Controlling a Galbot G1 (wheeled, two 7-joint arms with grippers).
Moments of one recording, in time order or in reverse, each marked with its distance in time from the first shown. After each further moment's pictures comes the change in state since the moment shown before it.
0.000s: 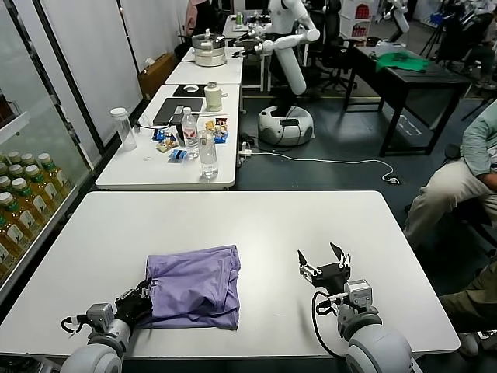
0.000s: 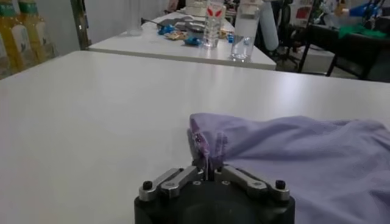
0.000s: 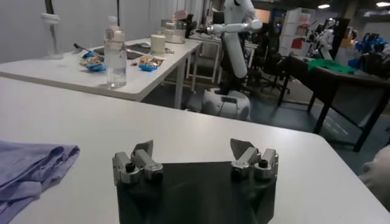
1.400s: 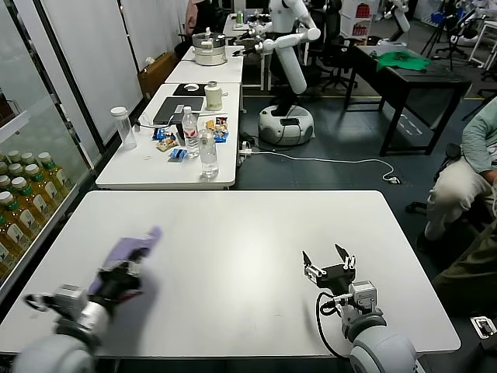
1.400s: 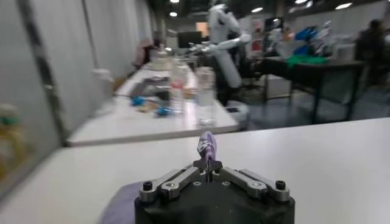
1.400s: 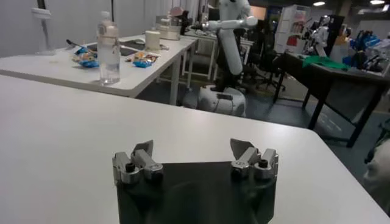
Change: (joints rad) left arm 0.023 0.059 -0.042 -0.317 0.022 0.059 0.081; right arm -0.022 0.000 0.027 0.000 0.000 0.002 -0.001
